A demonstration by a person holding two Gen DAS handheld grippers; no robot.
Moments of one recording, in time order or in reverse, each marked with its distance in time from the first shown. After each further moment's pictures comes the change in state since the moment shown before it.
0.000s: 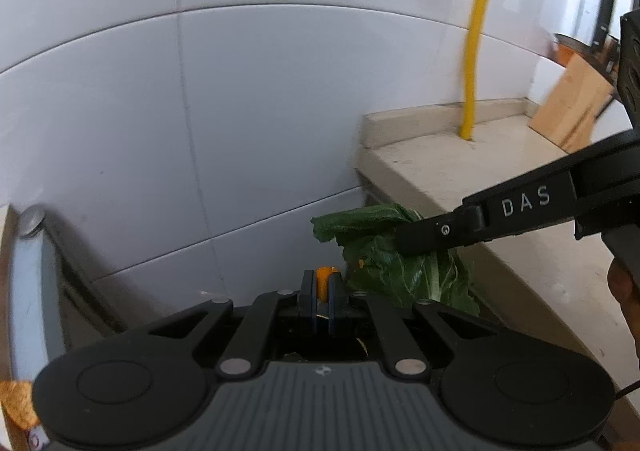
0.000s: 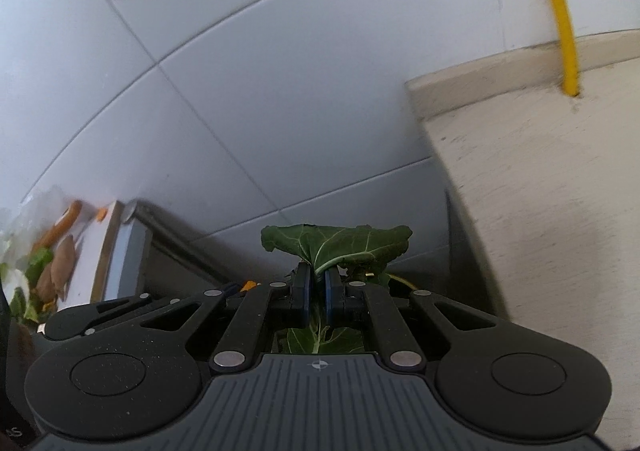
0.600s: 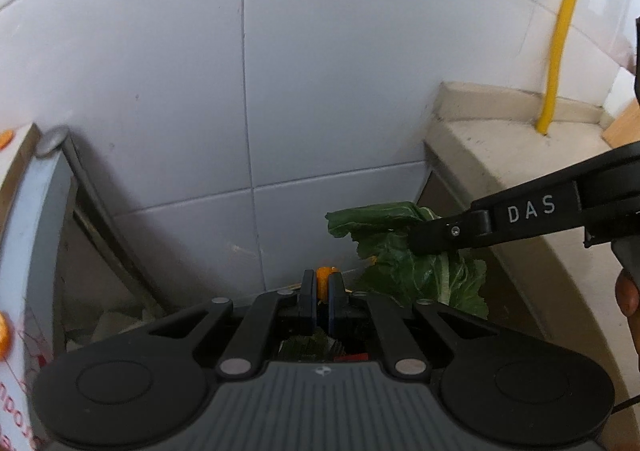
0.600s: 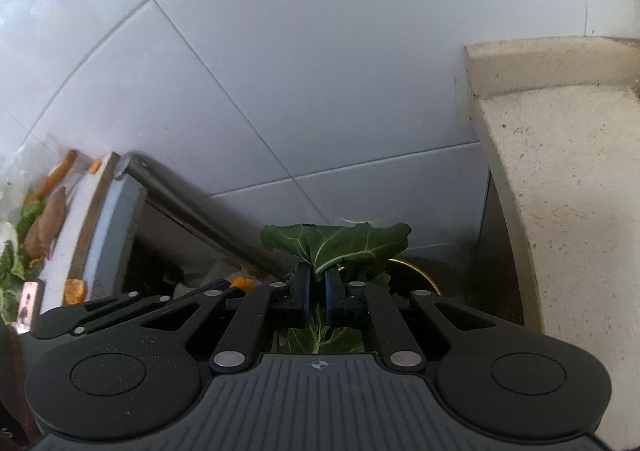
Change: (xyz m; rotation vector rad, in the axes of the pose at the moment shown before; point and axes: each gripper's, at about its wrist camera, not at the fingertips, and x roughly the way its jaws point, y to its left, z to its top) left arm 0.045 0.003 -0.011 -0.169 0.093 0.160; right arm 0.056 -0.012 0.019 -0.111 0.147 0.064
